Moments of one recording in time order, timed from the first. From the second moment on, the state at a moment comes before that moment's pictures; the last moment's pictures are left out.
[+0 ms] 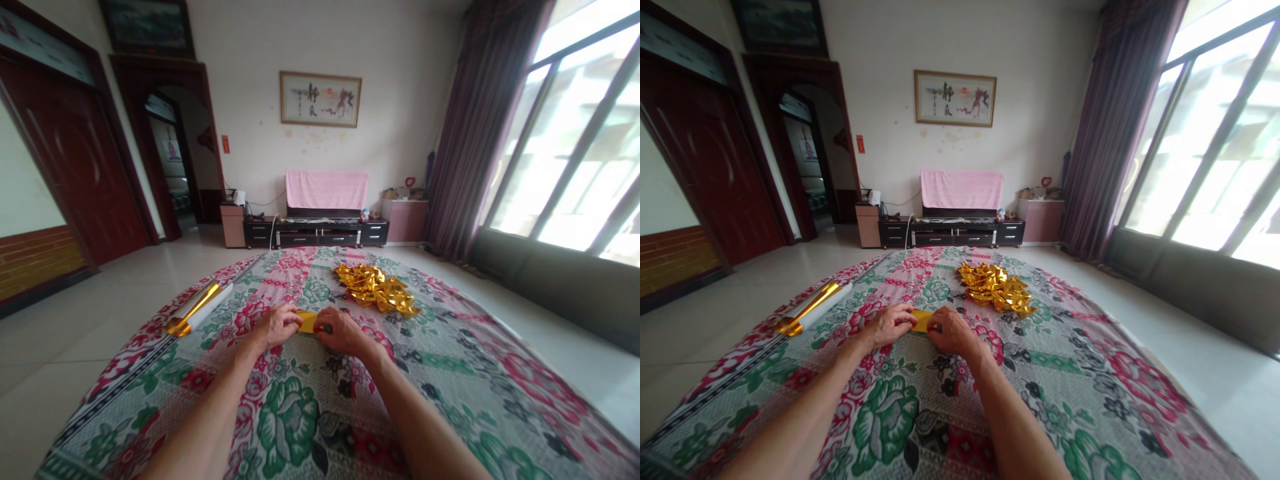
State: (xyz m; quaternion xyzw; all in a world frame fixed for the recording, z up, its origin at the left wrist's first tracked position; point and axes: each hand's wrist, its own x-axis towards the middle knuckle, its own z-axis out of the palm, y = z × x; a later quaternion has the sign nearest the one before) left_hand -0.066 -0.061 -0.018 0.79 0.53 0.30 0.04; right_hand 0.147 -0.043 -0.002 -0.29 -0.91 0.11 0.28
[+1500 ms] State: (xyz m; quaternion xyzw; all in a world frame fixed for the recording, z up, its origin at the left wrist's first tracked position) left_hand -0.040 -0.055 -0.022 0.76 0.55 0.34 0.05; right_hand 0.141 -0.044 -0.007 -0.42 -0.84 0.07 0.33
